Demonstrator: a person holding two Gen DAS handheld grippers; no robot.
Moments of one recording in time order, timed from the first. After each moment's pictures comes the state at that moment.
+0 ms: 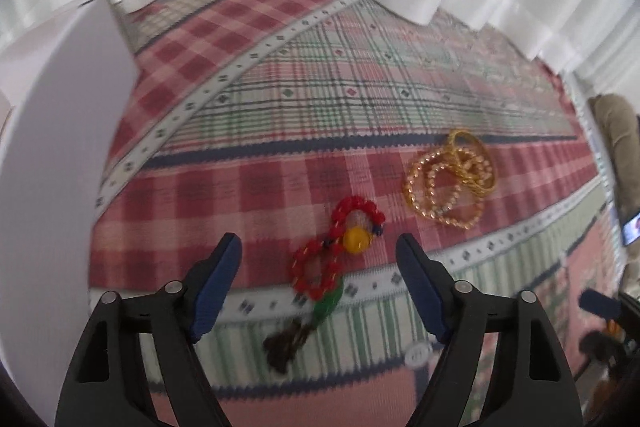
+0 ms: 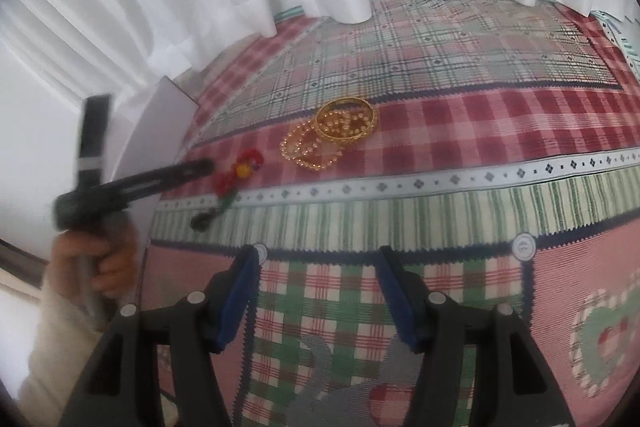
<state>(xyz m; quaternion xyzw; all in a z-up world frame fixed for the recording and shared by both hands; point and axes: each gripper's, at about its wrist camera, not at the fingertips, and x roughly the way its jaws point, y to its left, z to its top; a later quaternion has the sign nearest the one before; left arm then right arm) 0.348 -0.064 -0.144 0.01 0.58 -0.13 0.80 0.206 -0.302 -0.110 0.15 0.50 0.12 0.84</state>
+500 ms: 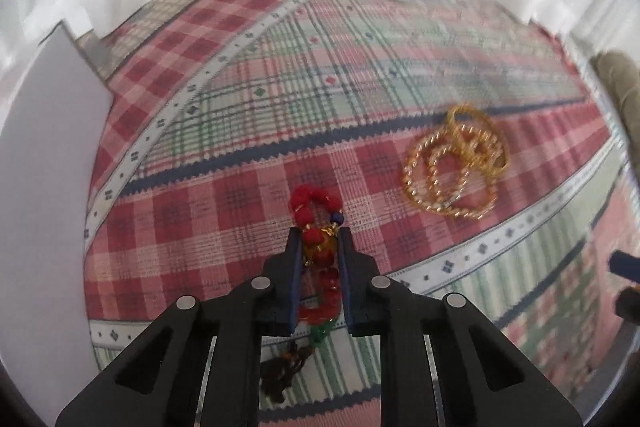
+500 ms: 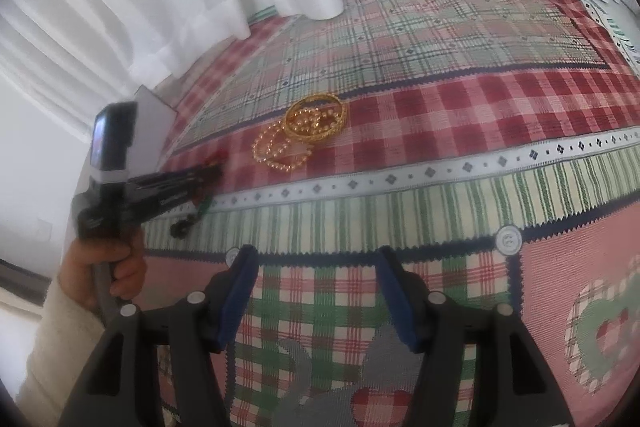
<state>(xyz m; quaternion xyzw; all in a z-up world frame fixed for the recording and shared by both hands) 0.345 -0.068 -0.149 0.05 0.57 -0.15 0.80 0.215 -0.321 -0.114 0.17 0.50 0.09 0.85</state>
